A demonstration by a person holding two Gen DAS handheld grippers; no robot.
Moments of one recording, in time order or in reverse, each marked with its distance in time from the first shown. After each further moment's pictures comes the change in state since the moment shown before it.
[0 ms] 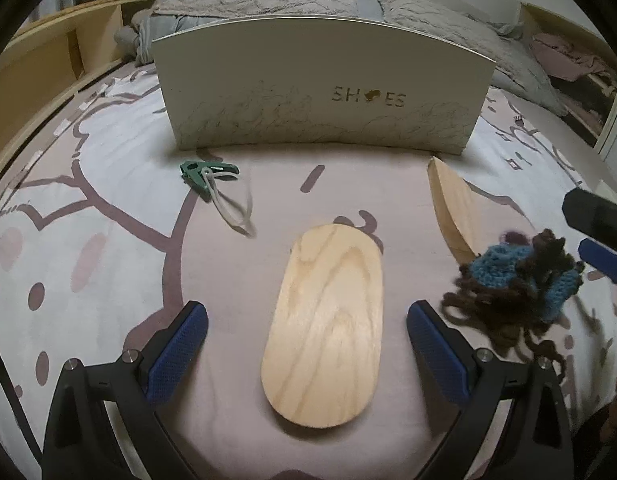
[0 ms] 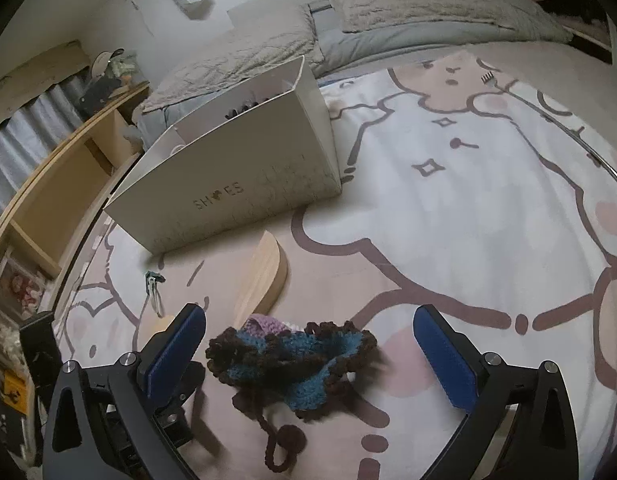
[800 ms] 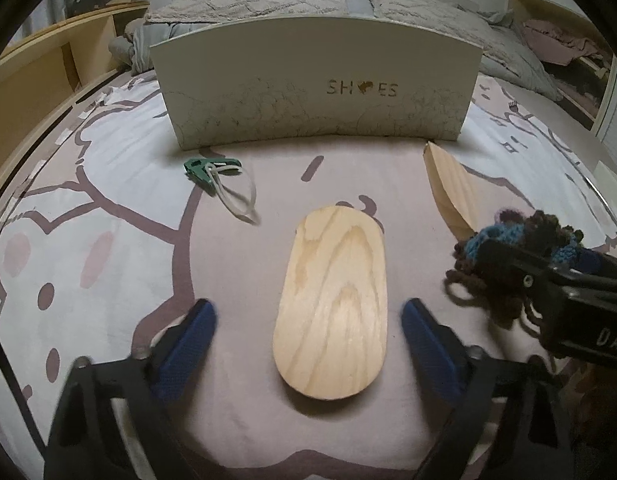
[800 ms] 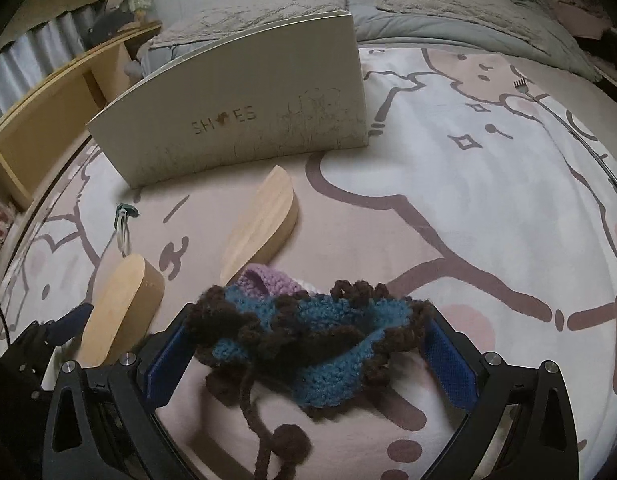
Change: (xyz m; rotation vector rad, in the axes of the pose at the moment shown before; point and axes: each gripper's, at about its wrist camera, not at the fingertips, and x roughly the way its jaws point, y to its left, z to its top) left arm -0.007 -0.001 -0.009 0.041 -0.006 0.011; right arm 0.040 0.025 -0.027 -0.172 0.099 -0.097
